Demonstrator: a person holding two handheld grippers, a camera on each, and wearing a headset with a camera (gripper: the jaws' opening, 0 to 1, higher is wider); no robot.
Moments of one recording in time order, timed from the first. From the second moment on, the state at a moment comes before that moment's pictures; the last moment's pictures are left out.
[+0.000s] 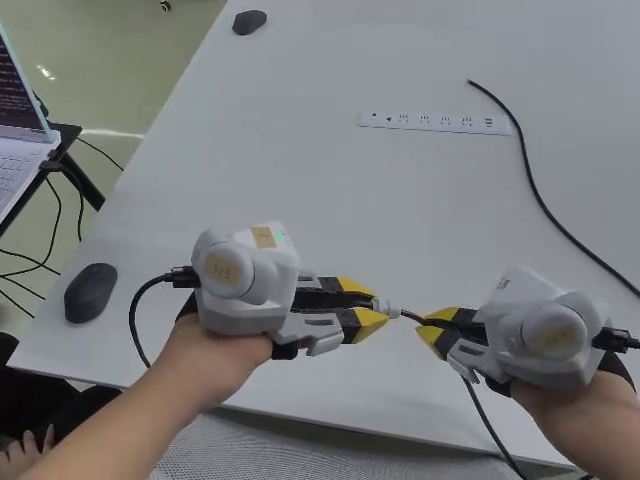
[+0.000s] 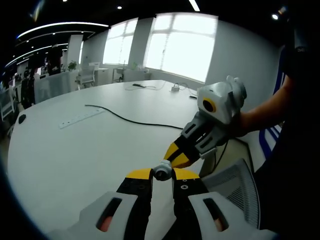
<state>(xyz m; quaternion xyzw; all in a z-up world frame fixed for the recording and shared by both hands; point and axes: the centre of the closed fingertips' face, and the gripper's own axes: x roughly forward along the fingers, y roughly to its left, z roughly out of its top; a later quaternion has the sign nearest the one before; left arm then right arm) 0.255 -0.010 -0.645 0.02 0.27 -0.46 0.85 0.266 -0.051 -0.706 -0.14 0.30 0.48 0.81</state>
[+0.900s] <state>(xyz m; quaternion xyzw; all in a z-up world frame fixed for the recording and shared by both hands) 0.248 0.018 -0.651 0.00 0.26 -0.46 0.85 0.272 -0.073 -0.723 -0.09 0.38 0.41 0.82</state>
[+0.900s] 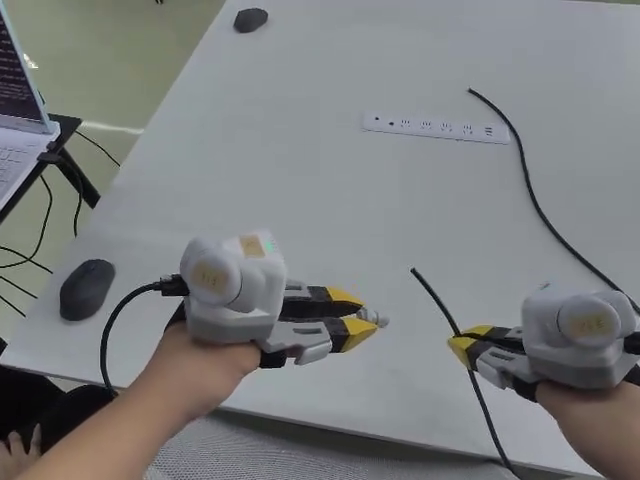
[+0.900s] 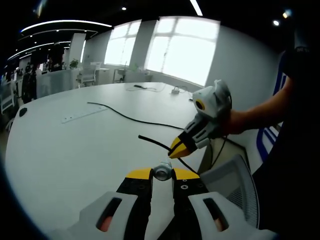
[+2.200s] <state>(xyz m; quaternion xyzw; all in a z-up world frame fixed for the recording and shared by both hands) 0.236 0.105 -0.675 0.00 0.24 -0.50 0.83 0.346 0.017 -0.698 -0.18 0.35 0.37 0.84</state>
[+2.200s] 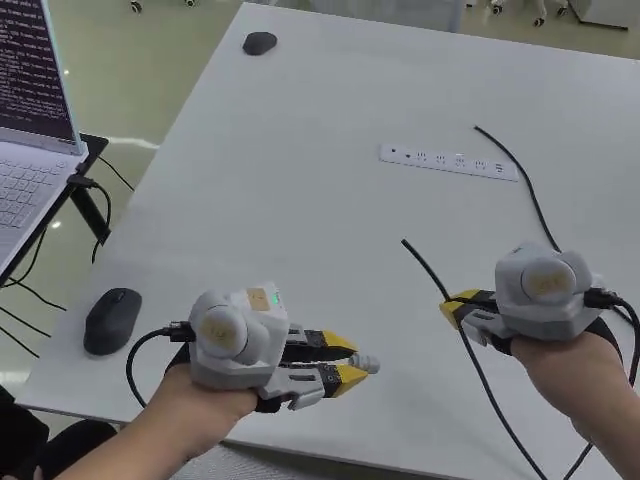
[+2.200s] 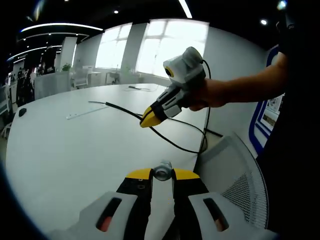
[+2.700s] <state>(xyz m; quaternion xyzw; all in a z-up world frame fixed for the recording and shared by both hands) 0.234 0.143 -0.714 0.01 0.26 -0.48 0.83 0.376 0.074 -0.715 -0.20 0.34 0.39 0.83</state>
